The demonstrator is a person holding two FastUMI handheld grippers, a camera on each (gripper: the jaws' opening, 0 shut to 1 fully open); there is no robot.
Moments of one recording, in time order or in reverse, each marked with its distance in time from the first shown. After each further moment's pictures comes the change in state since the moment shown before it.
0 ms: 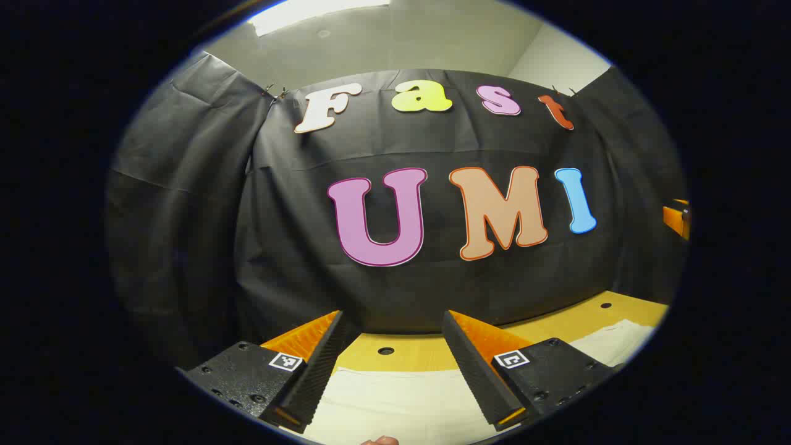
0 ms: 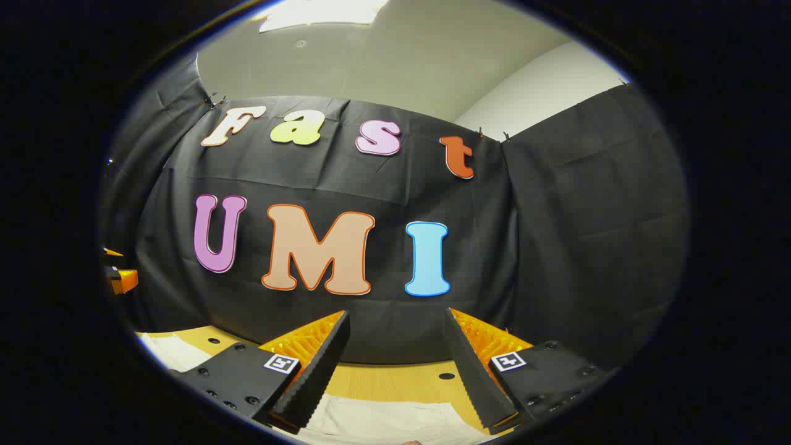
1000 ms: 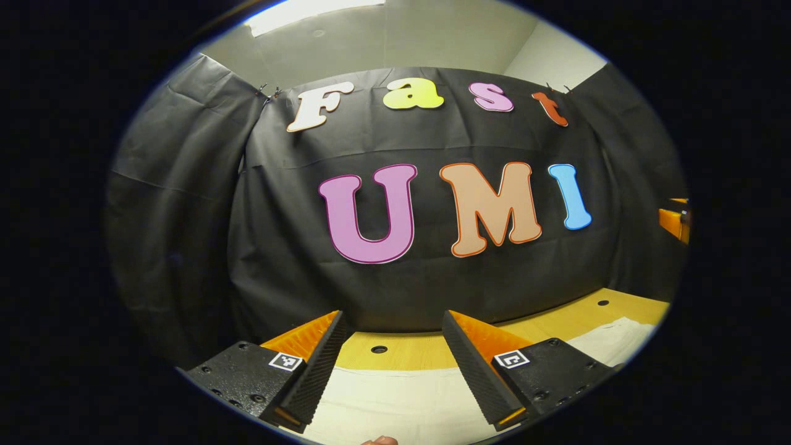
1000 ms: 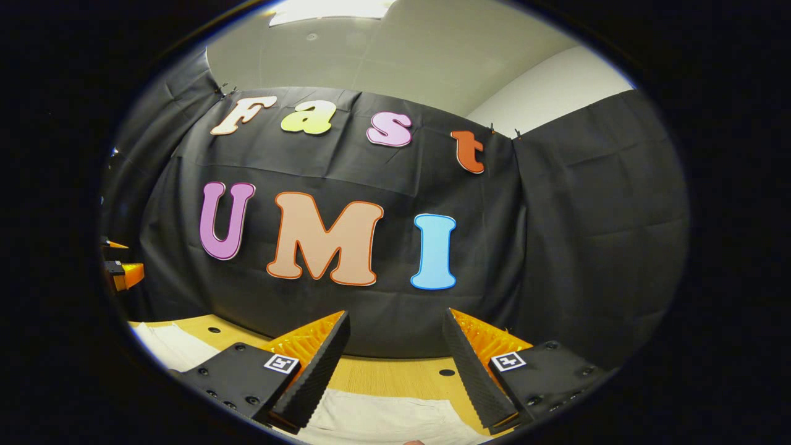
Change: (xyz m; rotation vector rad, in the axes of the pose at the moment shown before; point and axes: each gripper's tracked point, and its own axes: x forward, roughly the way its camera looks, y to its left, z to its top) left arm 0.004 -0.021 -0.010 0.011 0.005 -0.022; right arm 0.001 0.007 -0.014 -0.032 0.037 0.036
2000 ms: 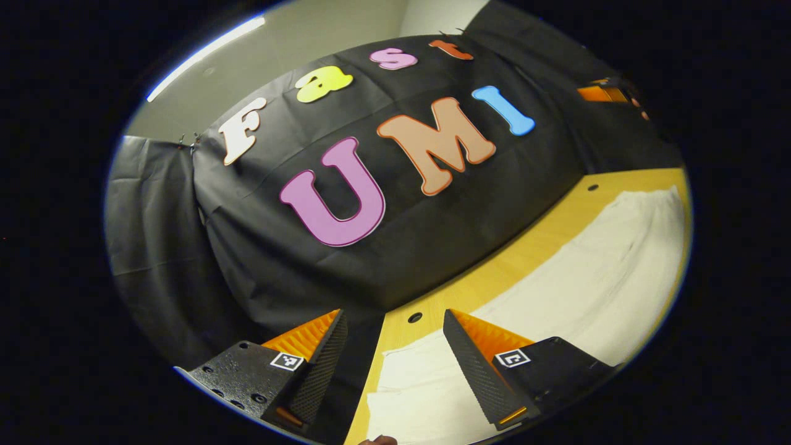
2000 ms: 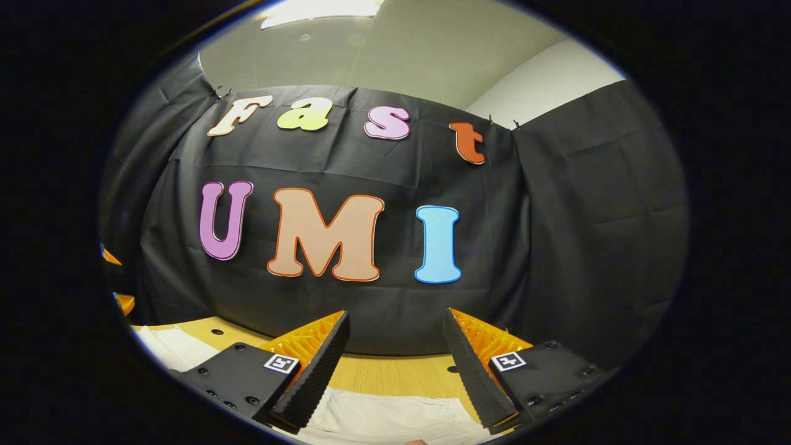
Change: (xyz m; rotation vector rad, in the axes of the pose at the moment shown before) left arm -0.036 0.031 -0.086 0.534 0.149 -0.154; right arm 0.015 0.001 -0.022 0.024 0.014 0.006
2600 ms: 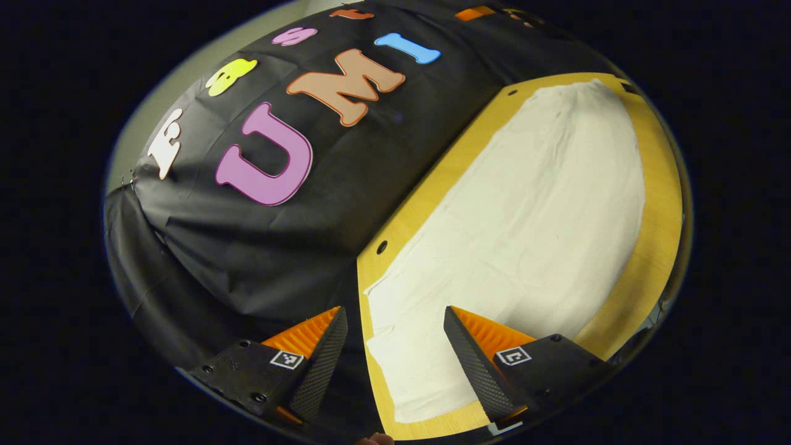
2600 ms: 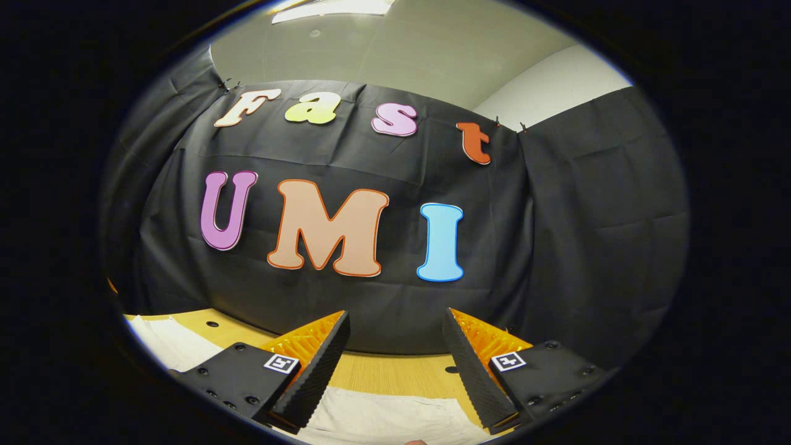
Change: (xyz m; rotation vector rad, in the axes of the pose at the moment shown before) left arm -0.038 -0.038 -0.135 0.297 0.243 -0.232; right arm 0.005 0.009 -0.015 -0.032 0.011 0.015
